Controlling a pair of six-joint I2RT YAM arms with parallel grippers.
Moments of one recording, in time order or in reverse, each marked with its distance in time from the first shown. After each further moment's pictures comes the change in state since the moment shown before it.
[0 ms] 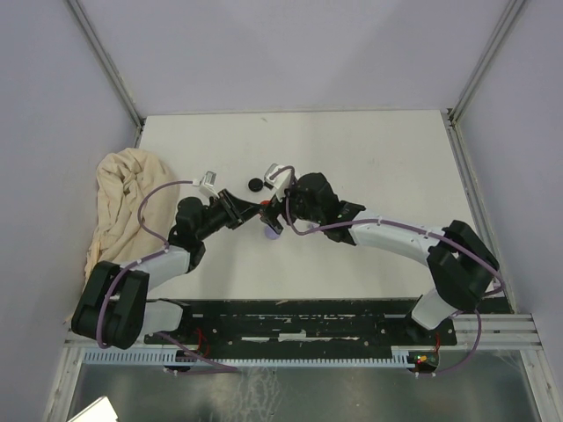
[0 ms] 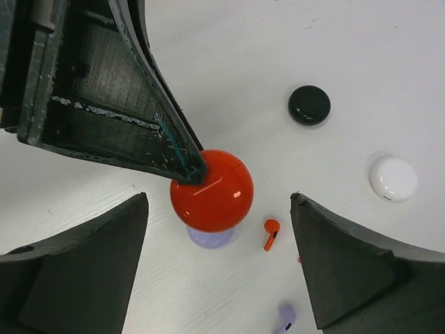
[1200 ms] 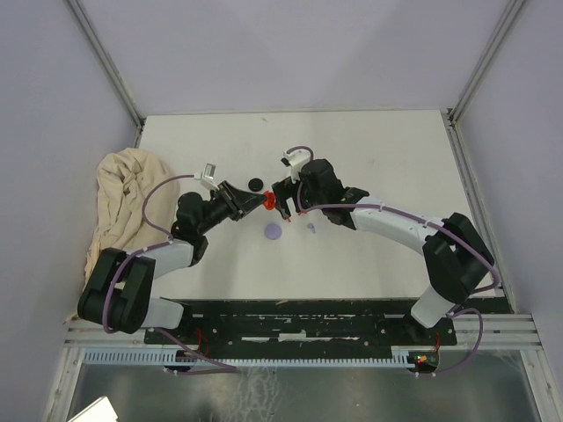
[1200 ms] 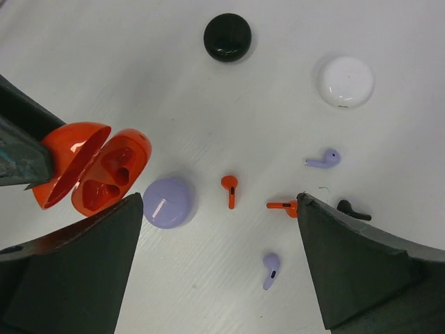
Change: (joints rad) left arm 0.000 0.096 0.046 0.152 0.019 -0.124; right arm -0.103 0.019 0.088 -0.211 0.139 0.265
